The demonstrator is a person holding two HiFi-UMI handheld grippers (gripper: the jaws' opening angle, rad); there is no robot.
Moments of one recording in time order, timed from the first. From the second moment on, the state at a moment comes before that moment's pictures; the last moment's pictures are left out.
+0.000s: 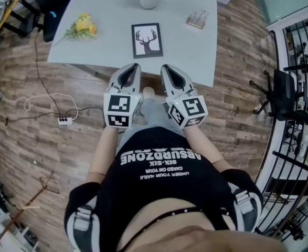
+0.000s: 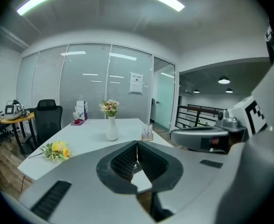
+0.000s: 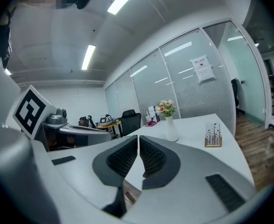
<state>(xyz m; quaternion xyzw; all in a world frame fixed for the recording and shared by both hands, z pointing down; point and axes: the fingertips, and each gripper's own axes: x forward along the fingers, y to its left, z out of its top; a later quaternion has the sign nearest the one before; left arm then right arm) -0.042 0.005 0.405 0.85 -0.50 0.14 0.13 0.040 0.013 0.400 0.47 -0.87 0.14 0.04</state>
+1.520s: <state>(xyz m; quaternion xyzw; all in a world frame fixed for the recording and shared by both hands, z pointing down) -0.065 -0.192 0.650 0.71 -0.52 0.31 0.36 0.057 -0.201 0.646 0.43 -0.80 0.29 0.30</state>
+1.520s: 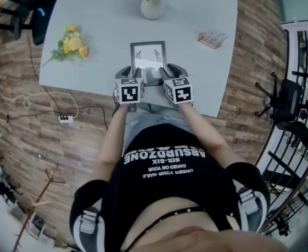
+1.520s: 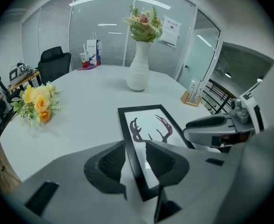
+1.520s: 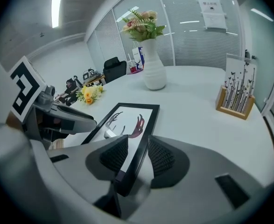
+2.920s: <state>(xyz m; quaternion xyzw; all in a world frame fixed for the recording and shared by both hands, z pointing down) -0.070 -0.182 0.672 0.70 -0.49 0.32 0.41 0.061 -0.193 0.657 0.43 -0.77 0.37 0.31</state>
